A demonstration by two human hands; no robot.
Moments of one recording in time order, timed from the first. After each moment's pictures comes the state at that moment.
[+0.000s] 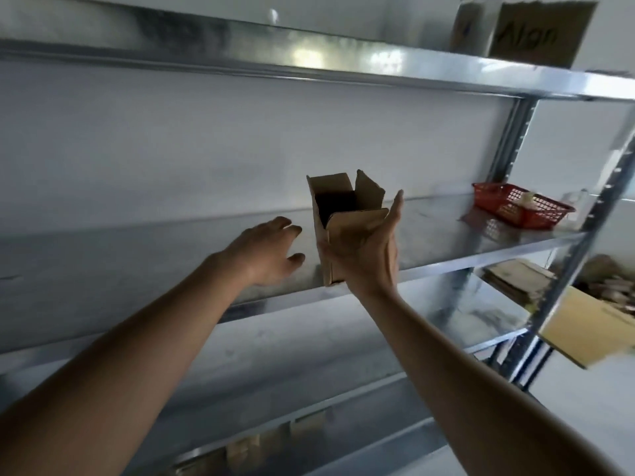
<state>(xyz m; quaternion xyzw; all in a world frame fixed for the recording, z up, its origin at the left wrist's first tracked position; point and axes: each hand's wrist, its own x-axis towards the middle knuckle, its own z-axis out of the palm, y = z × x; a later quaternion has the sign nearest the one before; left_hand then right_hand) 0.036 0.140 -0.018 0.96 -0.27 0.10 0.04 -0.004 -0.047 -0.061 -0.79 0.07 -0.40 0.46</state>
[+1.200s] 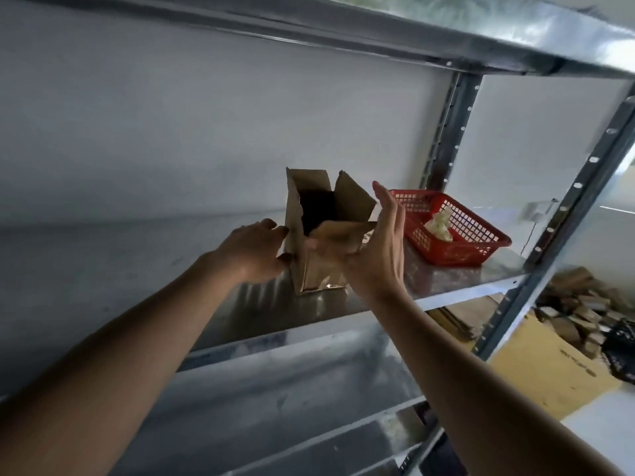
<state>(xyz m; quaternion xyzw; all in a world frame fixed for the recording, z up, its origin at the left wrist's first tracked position) 0.233 -0.293 -0.064 0.97 -0.24 0.05 0.04 0.156 -0.497 -0.075 -0.83 -0.04 -0.41 0.37</state>
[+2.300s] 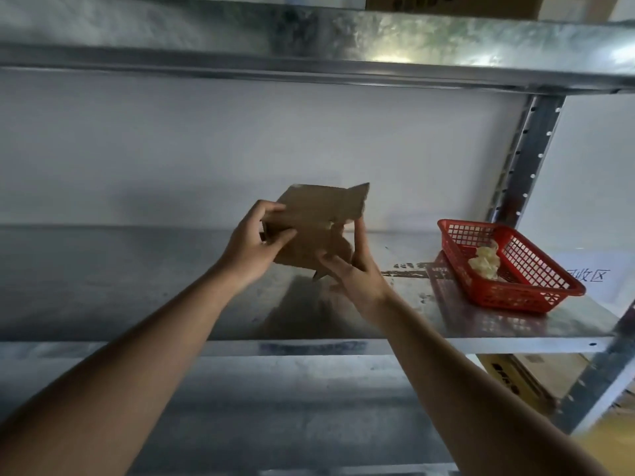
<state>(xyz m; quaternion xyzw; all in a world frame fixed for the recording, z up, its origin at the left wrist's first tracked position) 0.190 -0.279 -0.050 0.81 -0.12 0.27 0.50 0.182 -0.490 -0.071 -0.60 -0.26 0.02 0.76</state>
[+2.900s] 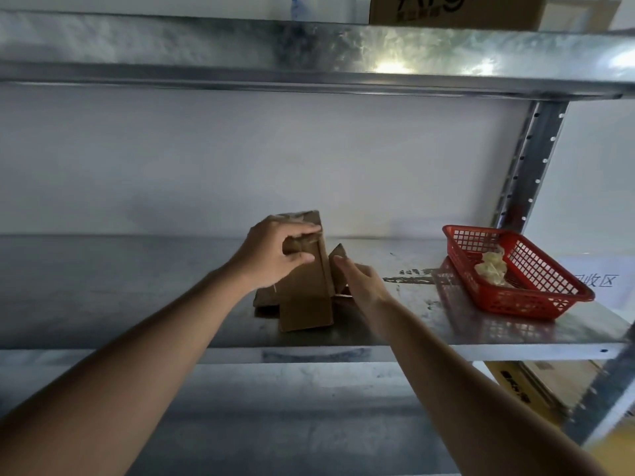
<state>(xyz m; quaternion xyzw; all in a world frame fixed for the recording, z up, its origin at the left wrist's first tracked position) 0.184 -0.285 -0.029 0.90 -0.21 0.25 0.28 0.197 -0.485 -0.083 -0.73 -0.03 0.05 0.68</state>
